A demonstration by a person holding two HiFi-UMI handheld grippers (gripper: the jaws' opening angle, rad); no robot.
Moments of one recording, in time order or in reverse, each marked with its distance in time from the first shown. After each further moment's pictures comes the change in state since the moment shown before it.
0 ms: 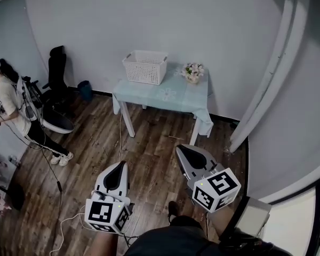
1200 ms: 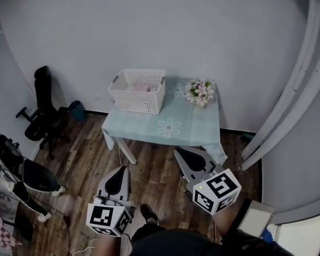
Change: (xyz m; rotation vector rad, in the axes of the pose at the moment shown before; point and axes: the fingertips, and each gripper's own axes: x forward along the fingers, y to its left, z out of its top) left arm 0.315 0.128 0.005 0.017 0.034 -0.057; right arm 0.253 -0.213 0.016 0.017 -0.022 -0.018
